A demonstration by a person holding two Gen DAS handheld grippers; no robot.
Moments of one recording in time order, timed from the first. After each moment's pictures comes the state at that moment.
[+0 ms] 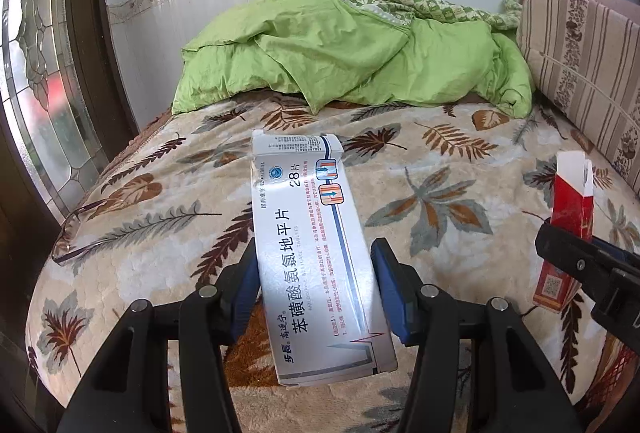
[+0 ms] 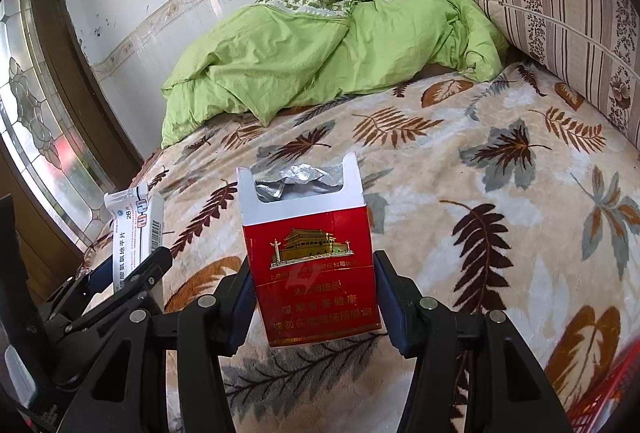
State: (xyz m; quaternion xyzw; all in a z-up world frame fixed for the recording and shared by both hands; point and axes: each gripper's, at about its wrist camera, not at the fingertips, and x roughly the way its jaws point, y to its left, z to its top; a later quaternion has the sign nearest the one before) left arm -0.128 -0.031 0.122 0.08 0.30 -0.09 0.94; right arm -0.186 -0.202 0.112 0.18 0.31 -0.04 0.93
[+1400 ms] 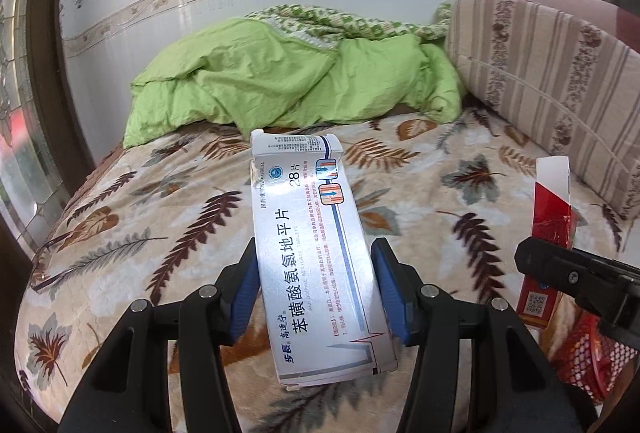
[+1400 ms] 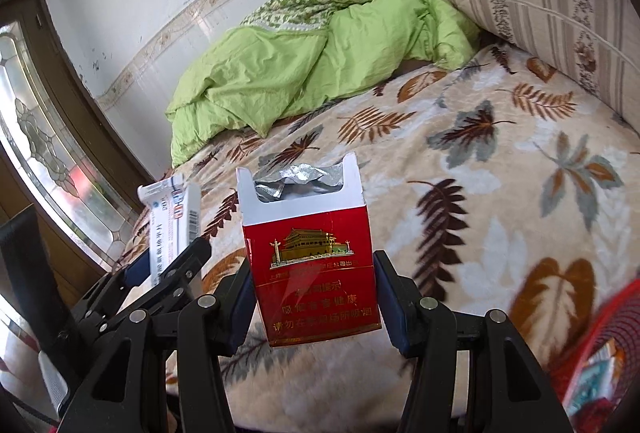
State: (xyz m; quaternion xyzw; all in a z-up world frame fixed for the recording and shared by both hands) left arm -0.186 -0.073 0.152 0.09 0.27 -0.20 0.94; right arm -0.264 -0.228 0.135 0.24 0.29 -0.04 0.92
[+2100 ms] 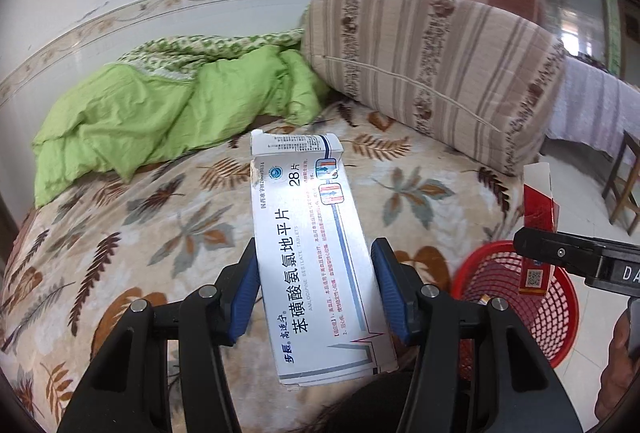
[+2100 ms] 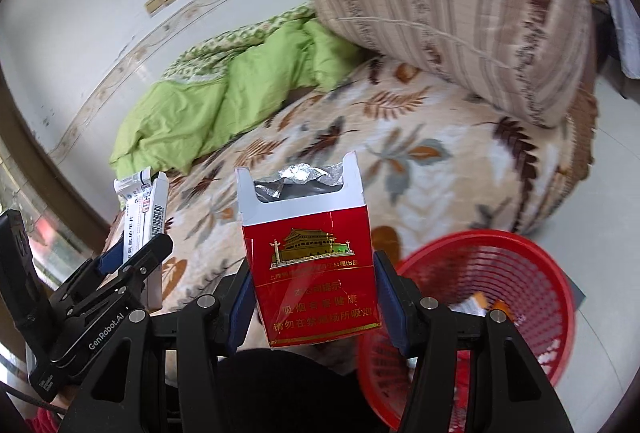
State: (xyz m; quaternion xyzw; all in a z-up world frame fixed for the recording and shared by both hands) left arm -0.294 -0.178 0.177 0.15 0.25 -0.38 0.88; right arm -0.420 -0.324 0.152 0.29 0.27 -0.17 0.90
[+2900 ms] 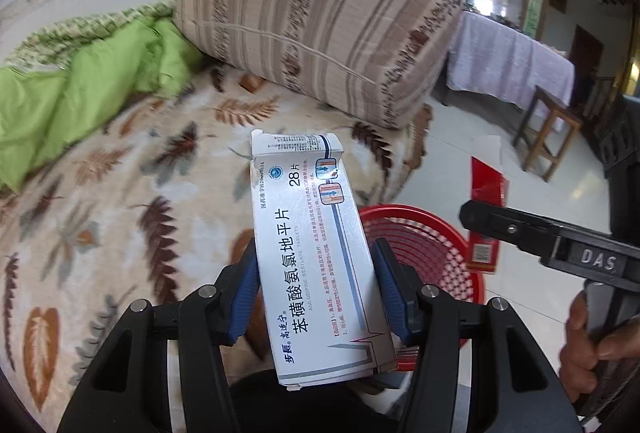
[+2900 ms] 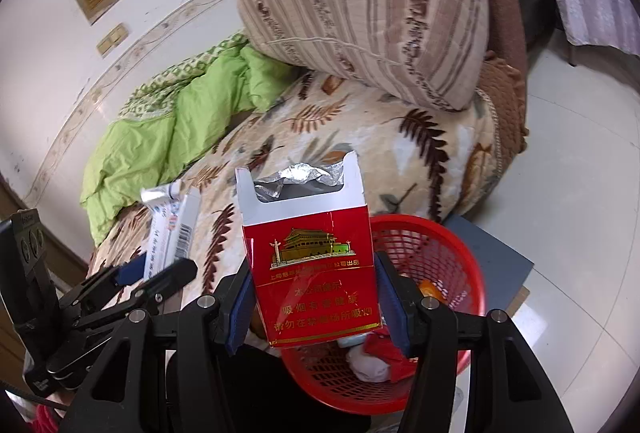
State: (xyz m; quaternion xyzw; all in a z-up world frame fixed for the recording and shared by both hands) left arm -0.338 -0.254 0.162 0.17 0.33 -0.55 0.75; right arm -0.497 -0.362 0.148 0.33 0.25 -0.25 0.87
